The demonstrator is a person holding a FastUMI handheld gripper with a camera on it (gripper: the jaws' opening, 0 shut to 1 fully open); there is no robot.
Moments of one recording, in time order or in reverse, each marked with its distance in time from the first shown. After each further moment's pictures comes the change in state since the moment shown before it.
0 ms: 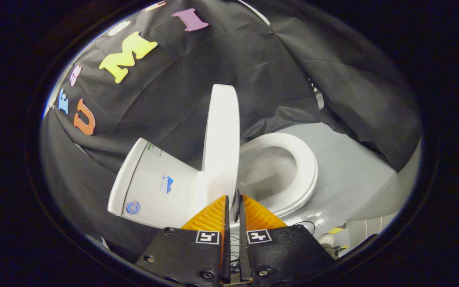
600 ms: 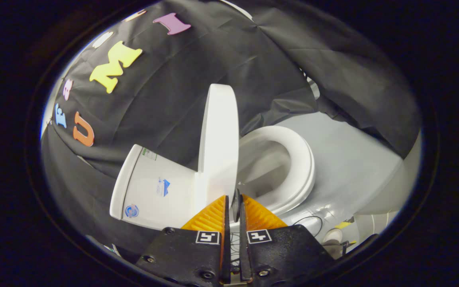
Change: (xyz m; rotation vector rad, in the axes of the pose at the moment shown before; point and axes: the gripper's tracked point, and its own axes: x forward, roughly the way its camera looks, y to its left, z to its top) arm 0.010 -0.030 -0.003 0.068 0.021 0.024
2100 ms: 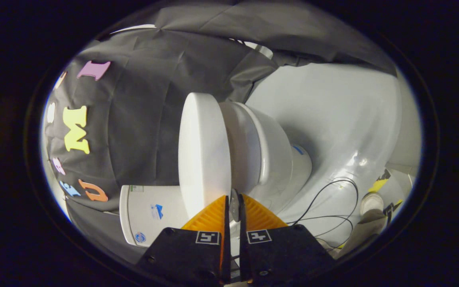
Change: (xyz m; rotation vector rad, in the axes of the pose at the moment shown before) arm 0.062 -0.130 -0.029 0.501 0.054 0.114
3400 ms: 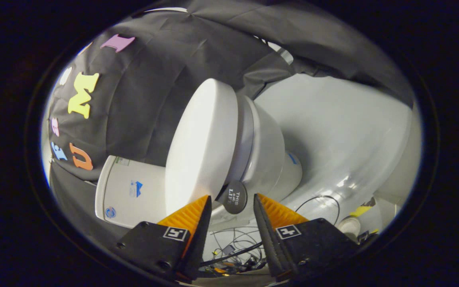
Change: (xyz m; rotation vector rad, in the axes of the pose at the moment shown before) arm 0.017 -0.044 -0.016 -0.199 0.064 -0.003
